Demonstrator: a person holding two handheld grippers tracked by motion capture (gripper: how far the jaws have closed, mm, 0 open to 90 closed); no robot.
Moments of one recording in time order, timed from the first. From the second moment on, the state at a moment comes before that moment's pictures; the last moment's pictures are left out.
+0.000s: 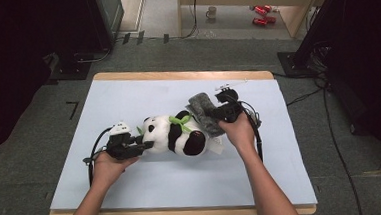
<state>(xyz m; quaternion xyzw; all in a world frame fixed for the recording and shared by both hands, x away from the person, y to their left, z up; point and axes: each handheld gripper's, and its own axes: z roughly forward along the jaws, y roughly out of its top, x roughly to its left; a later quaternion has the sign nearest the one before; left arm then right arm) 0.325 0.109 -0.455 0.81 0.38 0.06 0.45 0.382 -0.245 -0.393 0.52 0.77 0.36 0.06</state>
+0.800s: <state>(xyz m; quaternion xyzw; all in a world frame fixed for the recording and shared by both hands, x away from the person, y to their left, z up) 0.326 0.110 -0.453 0.81 0.38 0.05 0.45 0.362 -0.300 -0.425 0.58 0.73 0.36 0.04</state>
